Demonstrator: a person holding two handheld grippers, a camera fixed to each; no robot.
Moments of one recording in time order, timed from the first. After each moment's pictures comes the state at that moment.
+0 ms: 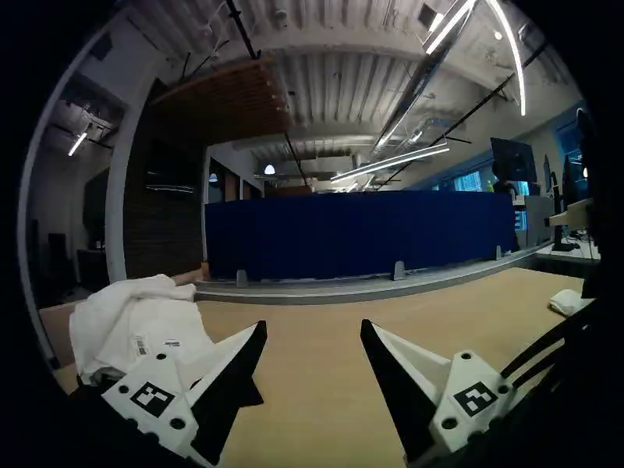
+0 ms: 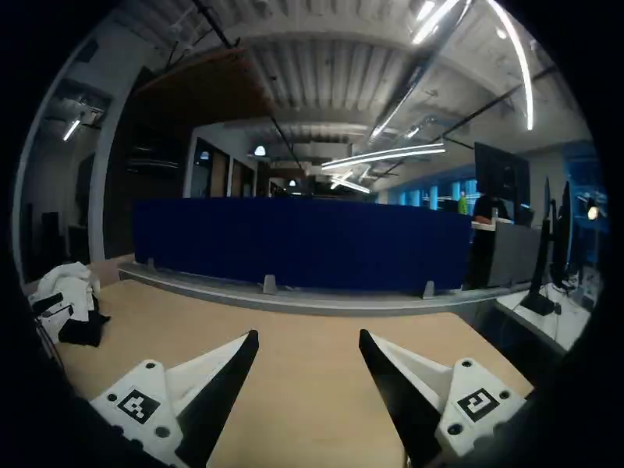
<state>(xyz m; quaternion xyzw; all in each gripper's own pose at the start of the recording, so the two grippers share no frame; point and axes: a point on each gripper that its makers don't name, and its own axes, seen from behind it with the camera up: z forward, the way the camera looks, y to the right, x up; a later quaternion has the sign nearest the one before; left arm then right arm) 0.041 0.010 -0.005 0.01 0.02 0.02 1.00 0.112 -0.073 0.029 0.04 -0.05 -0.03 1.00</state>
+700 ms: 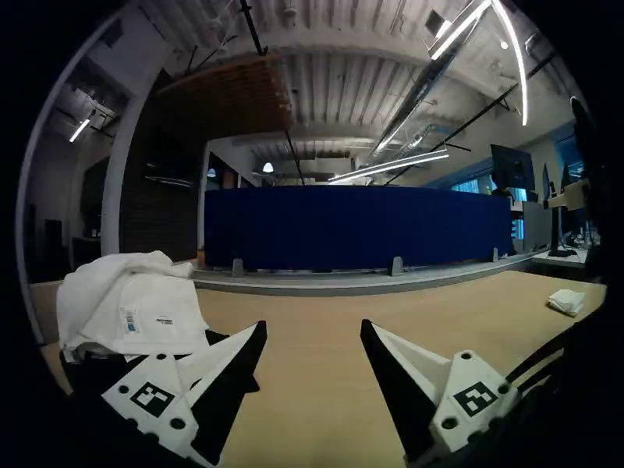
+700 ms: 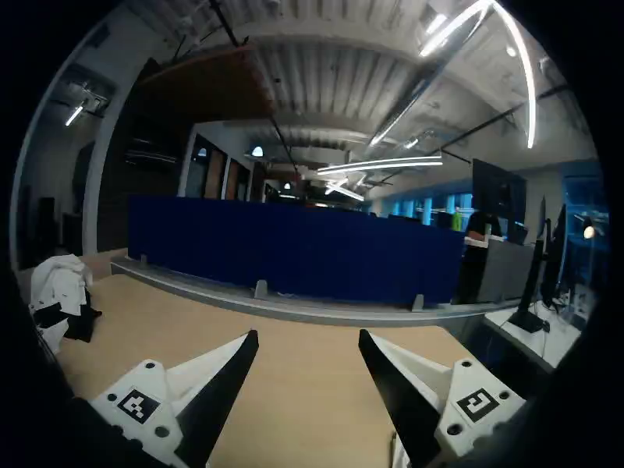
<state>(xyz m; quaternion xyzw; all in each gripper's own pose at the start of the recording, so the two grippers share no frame) 0.008 0.003 -0.001 -0.01 0.02 0.00 1.00 0.131 -0.070 0.027 0.02 -0.04 -0.06 1.00</state>
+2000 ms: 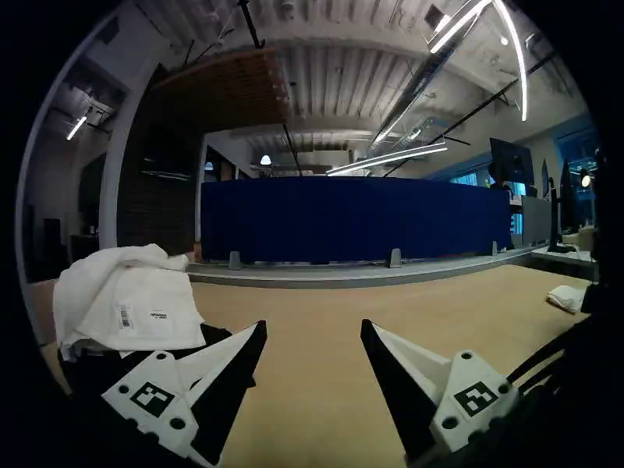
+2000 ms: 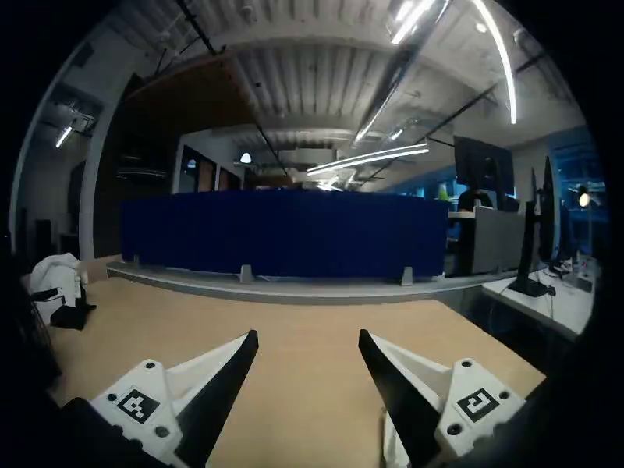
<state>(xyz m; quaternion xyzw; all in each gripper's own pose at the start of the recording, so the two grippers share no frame) 0.000 0.008 -0.001 -0.01 0.00 0.00 1.00 0.043 -0.003 0.010 0.01 -0.03 -0.01 1.00</state>
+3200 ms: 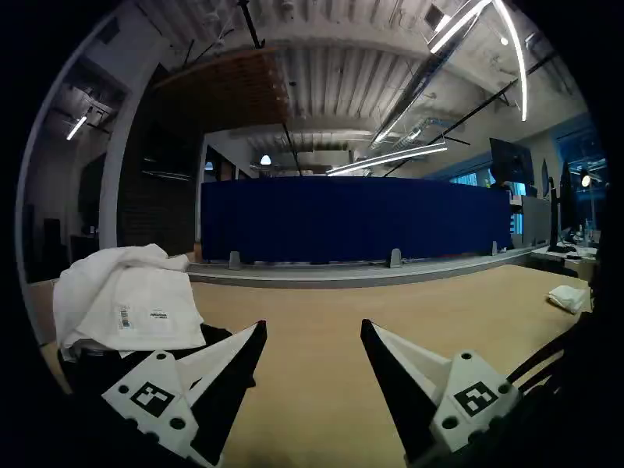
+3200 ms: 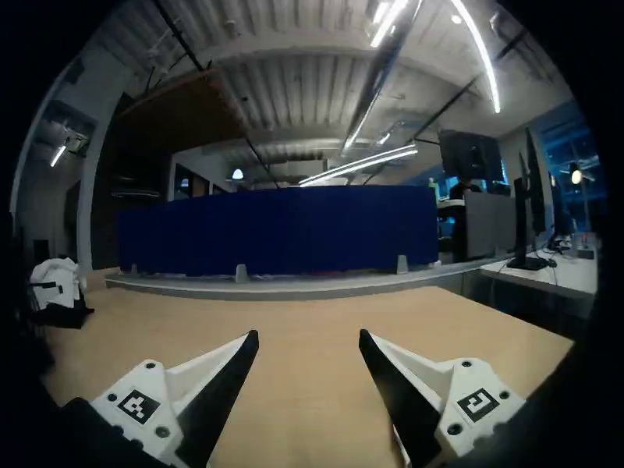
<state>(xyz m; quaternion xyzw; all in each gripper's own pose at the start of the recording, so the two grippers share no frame) 0.000 0.007 -0.001 -0.01 0.00 0.00 1.00 0.003 0.004 -0.003 0.00 0.00 0.01 1.00</state>
